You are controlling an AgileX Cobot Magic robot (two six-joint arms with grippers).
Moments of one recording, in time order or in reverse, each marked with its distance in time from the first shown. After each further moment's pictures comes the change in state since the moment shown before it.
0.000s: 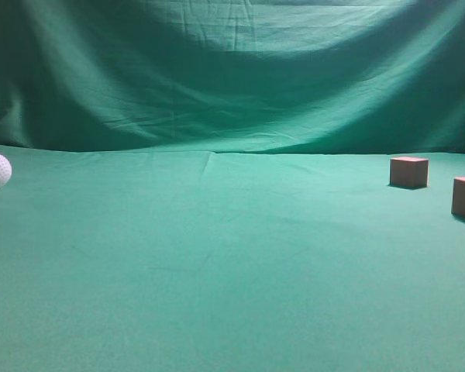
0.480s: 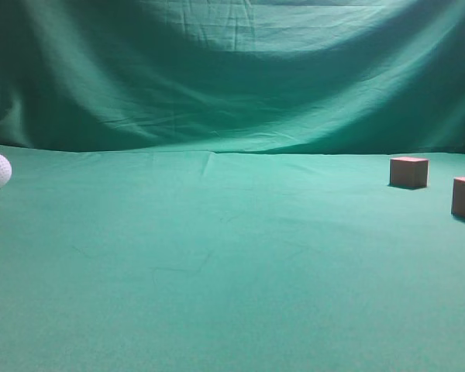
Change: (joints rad) left arm 0.000 0.000 0.000 0.000 0.000 0.000; right arm -0.365 -0.487 0.515 -0.010 -0.292 0.005
